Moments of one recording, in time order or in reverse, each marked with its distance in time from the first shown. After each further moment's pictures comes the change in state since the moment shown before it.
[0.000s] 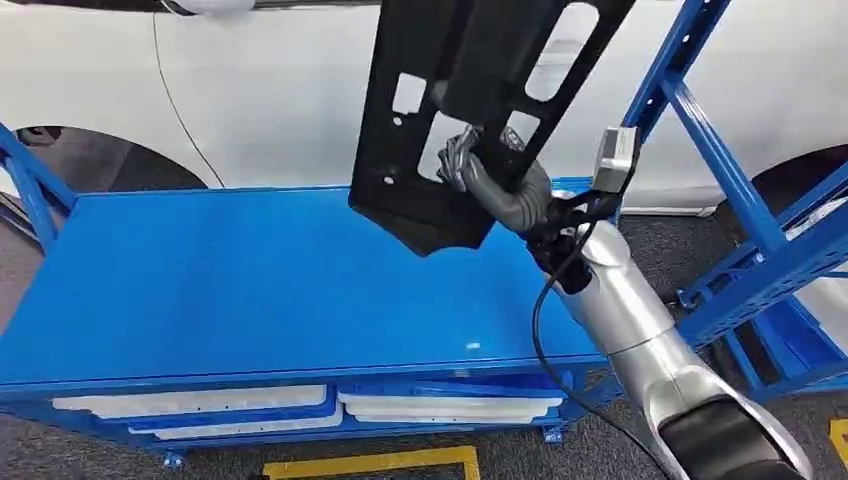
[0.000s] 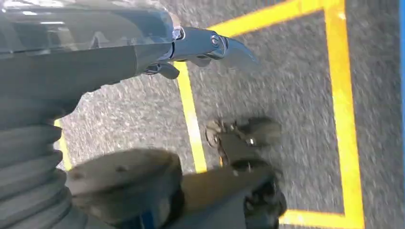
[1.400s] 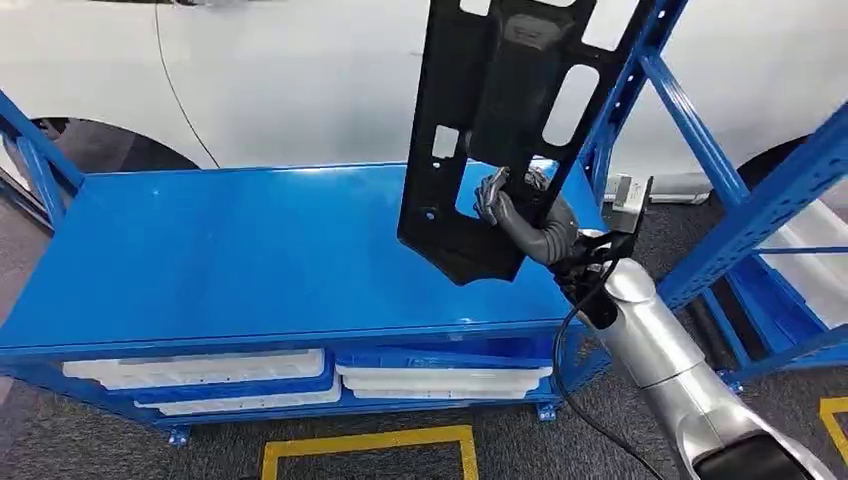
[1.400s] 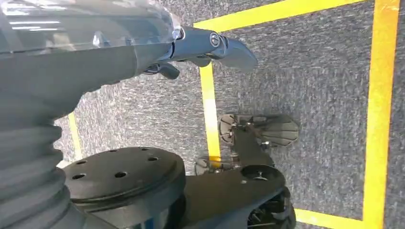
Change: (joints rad) left arm -0.002 -0.001 0.062 0.001 0.014 -0.052 0.033; right arm 0.117 -0.118 -0.005 -0.042 0.025 -0.074 -0.021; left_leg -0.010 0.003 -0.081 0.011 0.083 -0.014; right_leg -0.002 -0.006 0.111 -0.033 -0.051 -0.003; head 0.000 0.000
